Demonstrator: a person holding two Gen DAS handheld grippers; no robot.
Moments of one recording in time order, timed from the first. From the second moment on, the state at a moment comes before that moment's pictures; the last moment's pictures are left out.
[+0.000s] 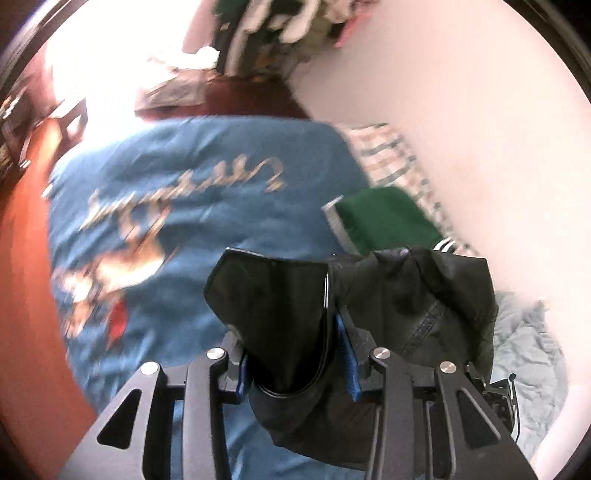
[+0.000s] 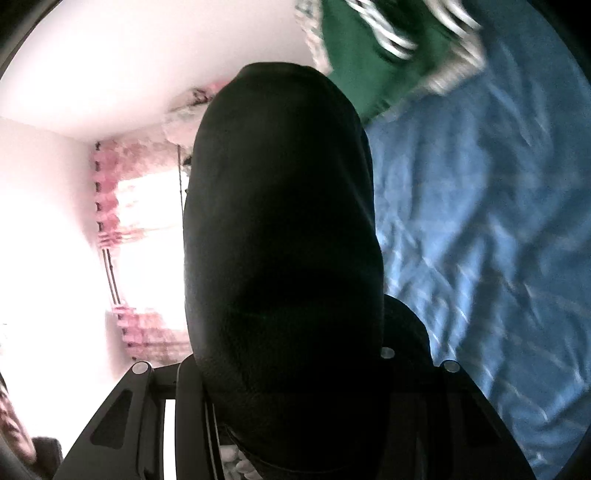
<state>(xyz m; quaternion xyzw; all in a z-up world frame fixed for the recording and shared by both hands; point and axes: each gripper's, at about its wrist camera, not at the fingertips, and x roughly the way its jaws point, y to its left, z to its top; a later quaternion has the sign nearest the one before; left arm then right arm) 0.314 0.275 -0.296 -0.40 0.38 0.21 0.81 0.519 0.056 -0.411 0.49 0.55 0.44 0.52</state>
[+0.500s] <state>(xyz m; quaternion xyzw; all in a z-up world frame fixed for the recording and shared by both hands) 0.659 0.367 -0.347 -0.36 0.40 0.07 0.84 0.819 0.135 -0.424 0.46 0.51 0.37 0.63</state>
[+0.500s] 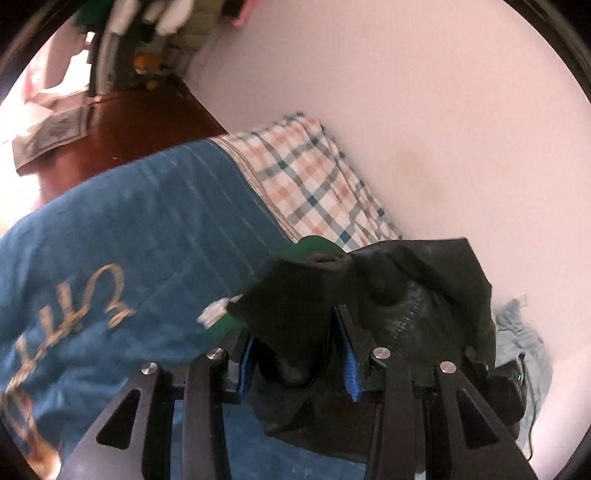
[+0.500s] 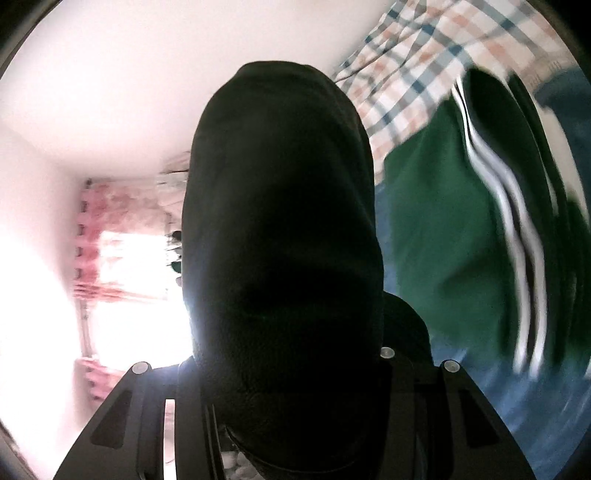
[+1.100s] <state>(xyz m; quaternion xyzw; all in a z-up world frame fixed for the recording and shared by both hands) 0.768 0.324 -0.451 -0.21 0.51 0.09 0.83 0.895 0.102 -0.499 0.38 0.56 0.24 0.70</state>
